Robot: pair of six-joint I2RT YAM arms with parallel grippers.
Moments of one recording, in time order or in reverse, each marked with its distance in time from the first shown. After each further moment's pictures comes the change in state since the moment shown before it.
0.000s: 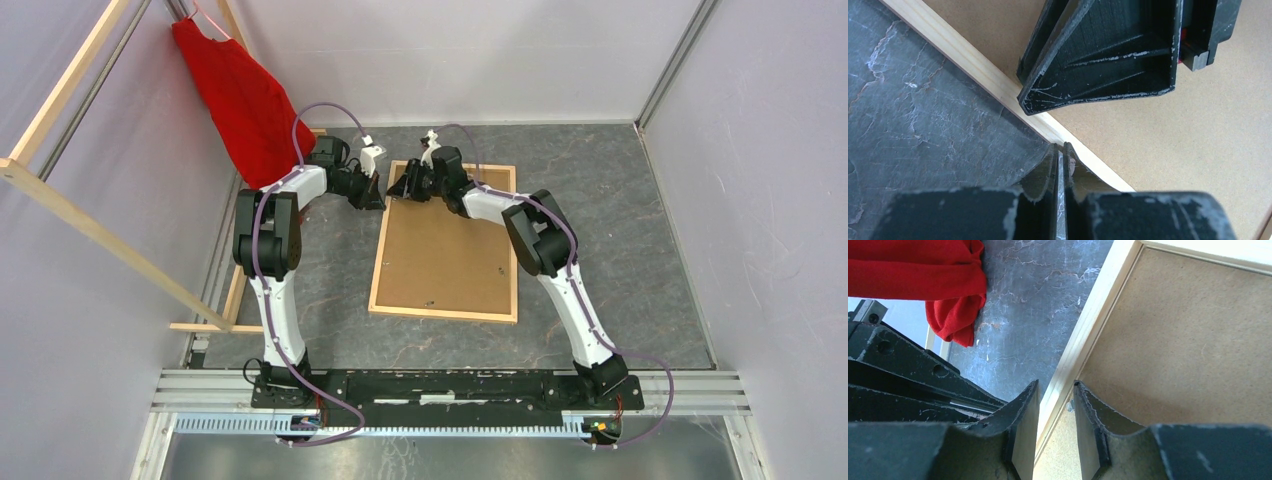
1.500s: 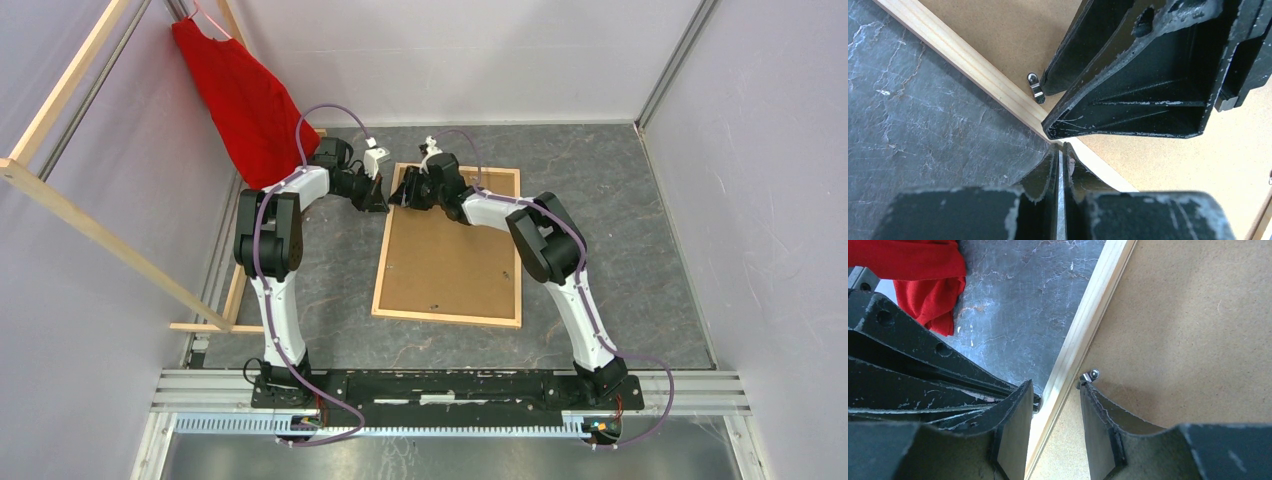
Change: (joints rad) left arm -0.015 -0.003 -0.008 -0.012 0.018 0.002; right arm 0.049 -0.136 -0.159 -0.047 0.159 -0.045
